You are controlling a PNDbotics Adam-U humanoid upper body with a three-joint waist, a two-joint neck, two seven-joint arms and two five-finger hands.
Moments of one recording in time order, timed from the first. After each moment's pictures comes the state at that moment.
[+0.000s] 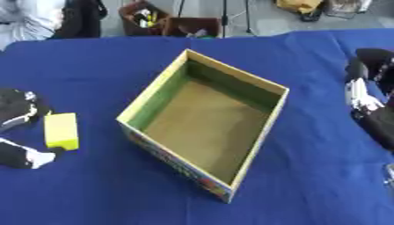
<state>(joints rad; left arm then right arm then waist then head) -0.59 0.91 -0.21 -1.79 -0.83 -0.11 -0.44 -0.32 -0.30 0.00 -1.99 0.25 0.00 -0.23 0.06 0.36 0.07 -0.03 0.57</state>
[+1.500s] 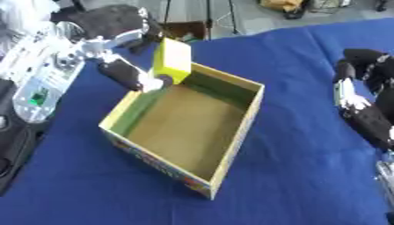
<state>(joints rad) -1.08 0.38 -0.34 -1.37 -0.88 -0.17 -0.56 -0.31 -0.31 0.01 -1.99 0.25 0.00 -0.22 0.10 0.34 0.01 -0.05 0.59</state>
